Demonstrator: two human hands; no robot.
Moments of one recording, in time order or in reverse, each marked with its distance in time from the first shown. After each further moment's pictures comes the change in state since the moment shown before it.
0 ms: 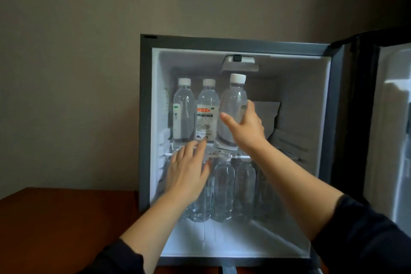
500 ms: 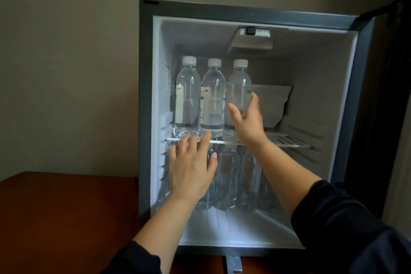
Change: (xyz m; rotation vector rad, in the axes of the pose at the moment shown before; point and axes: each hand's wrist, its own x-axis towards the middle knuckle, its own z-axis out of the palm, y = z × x) left_hand -0.006 -0.008 0.034 0.181 0.150 -0.053; right_hand 0.017 0.042 0.040 0.138 0.001 -0.046
